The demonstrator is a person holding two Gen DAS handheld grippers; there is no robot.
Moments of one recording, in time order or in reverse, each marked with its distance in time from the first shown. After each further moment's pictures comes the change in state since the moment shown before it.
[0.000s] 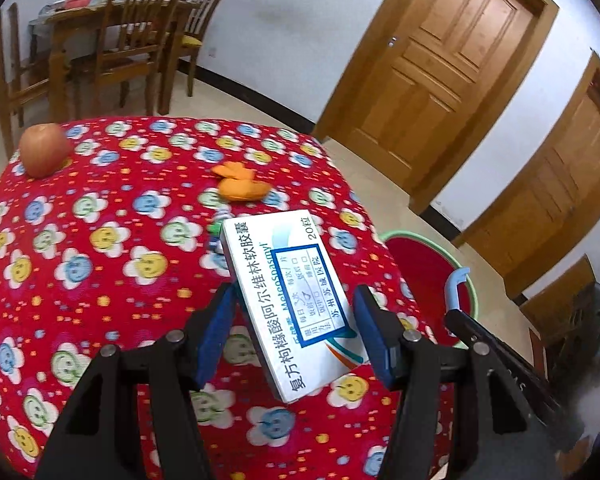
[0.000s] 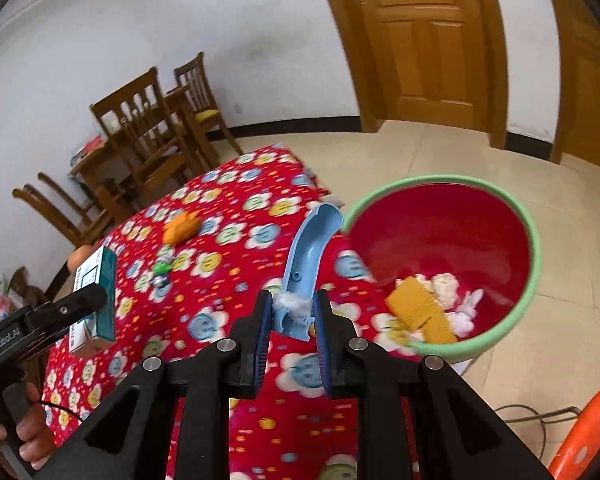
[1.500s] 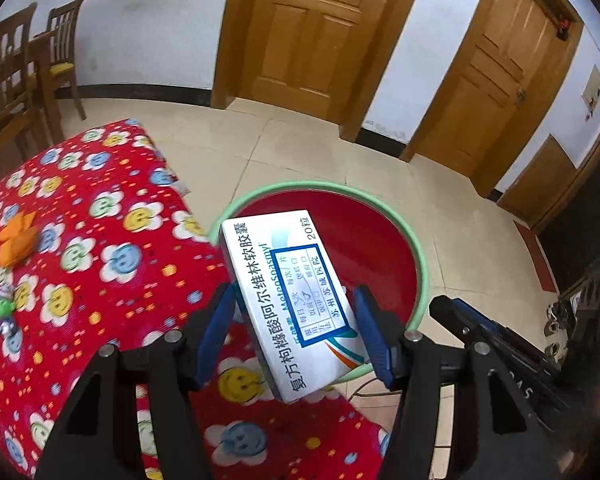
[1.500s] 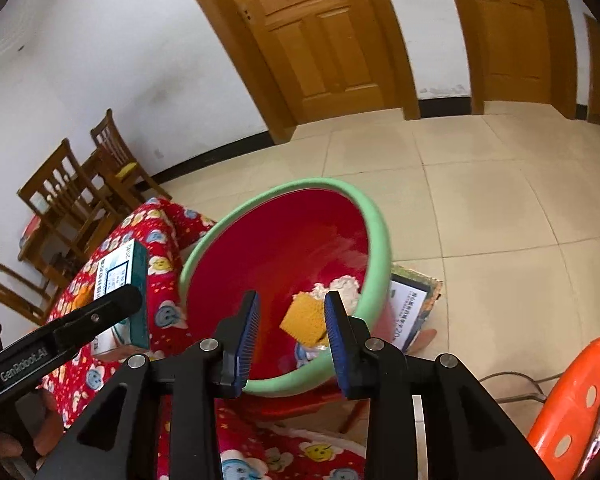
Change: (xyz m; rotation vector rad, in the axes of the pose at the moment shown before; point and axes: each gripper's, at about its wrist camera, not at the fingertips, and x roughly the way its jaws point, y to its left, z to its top) left arm 0.129 -0.180 -0.008 0.369 0.176 -0.135; right arm -0.019 -0.150 0.000 0.277 -0.056 -0.149
